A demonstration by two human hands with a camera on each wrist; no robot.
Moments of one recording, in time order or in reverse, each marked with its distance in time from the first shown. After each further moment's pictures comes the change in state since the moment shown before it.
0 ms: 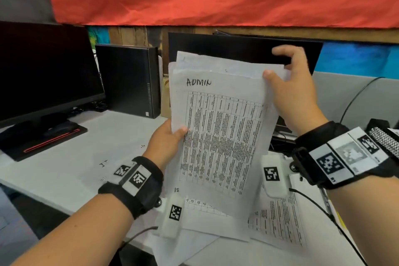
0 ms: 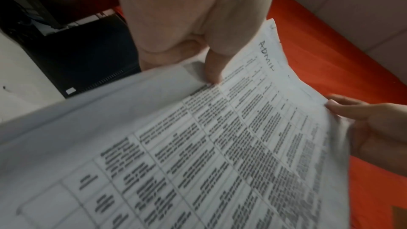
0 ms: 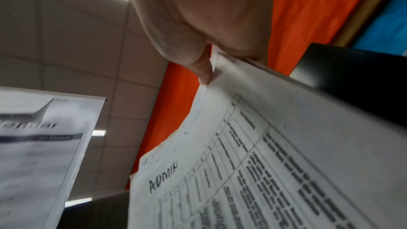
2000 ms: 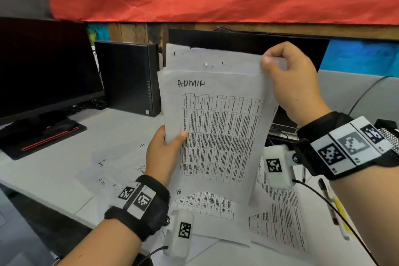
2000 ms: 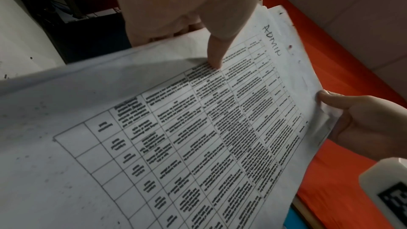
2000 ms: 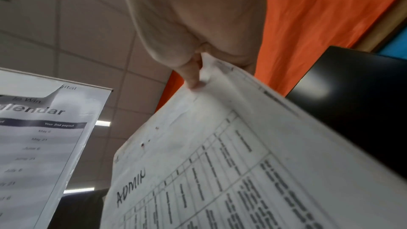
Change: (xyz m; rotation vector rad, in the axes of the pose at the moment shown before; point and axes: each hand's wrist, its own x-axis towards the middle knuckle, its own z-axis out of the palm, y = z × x) left_hand -0.012 -0.023 0.014 -0.175 0.228 0.062; right_hand 0.017 -0.004 0.007 -0.033 -0.043 -0.046
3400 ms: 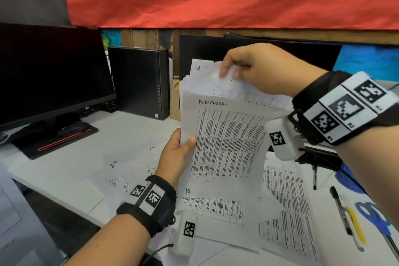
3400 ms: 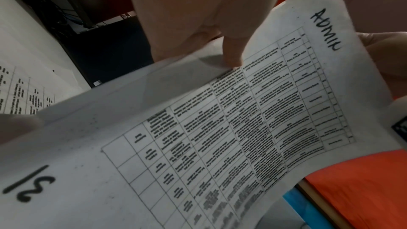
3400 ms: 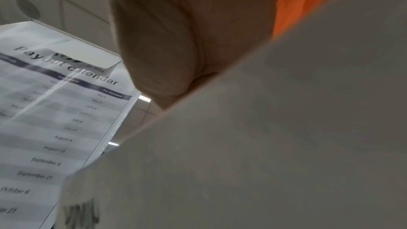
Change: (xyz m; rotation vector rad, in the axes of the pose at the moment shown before) left_hand 0.003 -0.002 -0.005 -0.060 -0.174 -0.035; right_hand 0.026 -0.063 0.016 -0.486 -0.638 -0.281
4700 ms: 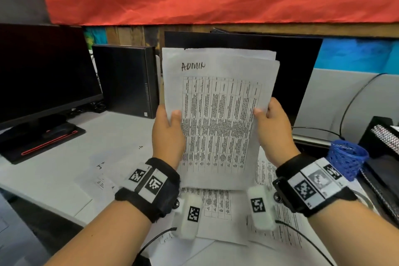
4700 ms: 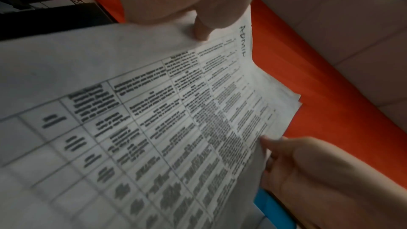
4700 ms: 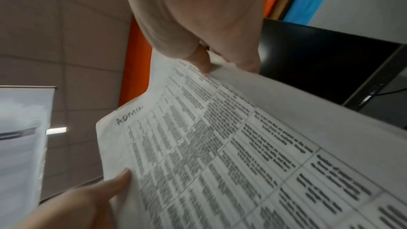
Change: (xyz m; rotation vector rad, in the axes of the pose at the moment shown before) left_hand 0.011 0.037 0.033 0.137 0.260 0.201; right_hand -0.074 0.059 0.112 0.879 0.525 0.531
